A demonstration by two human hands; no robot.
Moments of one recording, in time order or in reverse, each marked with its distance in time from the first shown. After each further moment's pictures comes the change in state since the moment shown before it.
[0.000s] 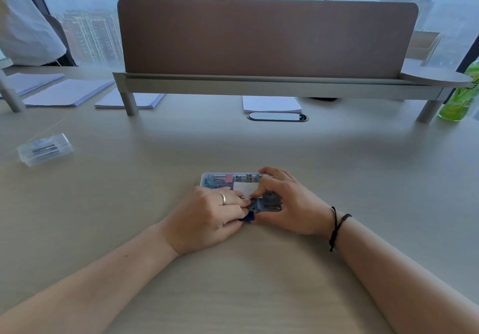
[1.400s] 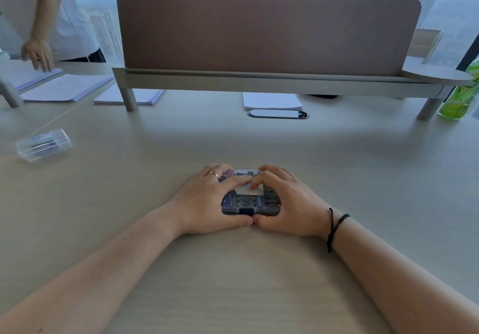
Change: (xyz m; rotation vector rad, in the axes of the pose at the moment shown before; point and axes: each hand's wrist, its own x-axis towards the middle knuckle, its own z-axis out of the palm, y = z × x) left_hand 0.014 -0.010 -0.006 -0.021 -0.473 -0.600; right_hand -0.006 -0.015 -0.002 -0.155 -0.001 0.044
